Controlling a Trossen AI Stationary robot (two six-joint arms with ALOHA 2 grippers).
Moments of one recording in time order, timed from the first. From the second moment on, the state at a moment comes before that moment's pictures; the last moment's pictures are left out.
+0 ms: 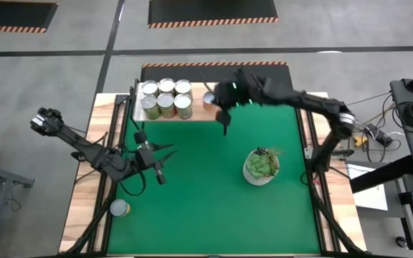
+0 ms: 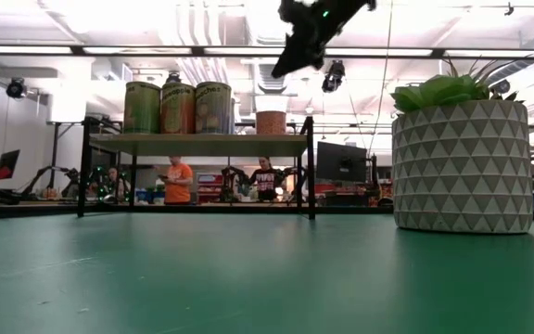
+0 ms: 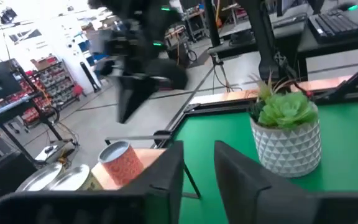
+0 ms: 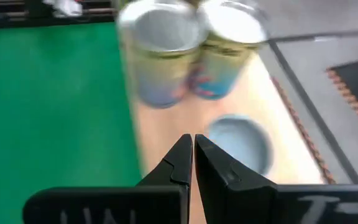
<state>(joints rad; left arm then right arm) -0.53 1.04 0.80 0.06 -1.03 0.17 -0.37 1.69 1.68 -0.63 -0.05 -0.19</state>
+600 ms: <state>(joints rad) -0.54 0.97 0.77 0.07 -1.03 0.16 -0.50 2.09 2.20 -0.96 -0.13 -0.36</state>
